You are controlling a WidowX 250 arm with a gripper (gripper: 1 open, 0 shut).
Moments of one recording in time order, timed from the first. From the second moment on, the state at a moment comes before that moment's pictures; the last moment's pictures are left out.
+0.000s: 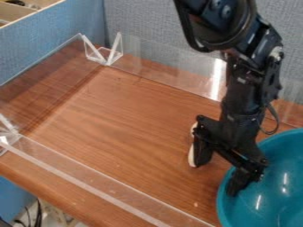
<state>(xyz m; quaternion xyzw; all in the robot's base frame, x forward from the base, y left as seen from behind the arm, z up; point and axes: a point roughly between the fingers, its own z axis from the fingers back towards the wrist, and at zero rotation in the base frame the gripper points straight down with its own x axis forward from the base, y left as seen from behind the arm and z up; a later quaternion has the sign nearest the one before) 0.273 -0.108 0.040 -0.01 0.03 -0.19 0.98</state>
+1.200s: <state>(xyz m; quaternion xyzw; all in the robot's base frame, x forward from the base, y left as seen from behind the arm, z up) 0.256 -0.096 0.031 -0.02 0.02 -0.15 0.99</state>
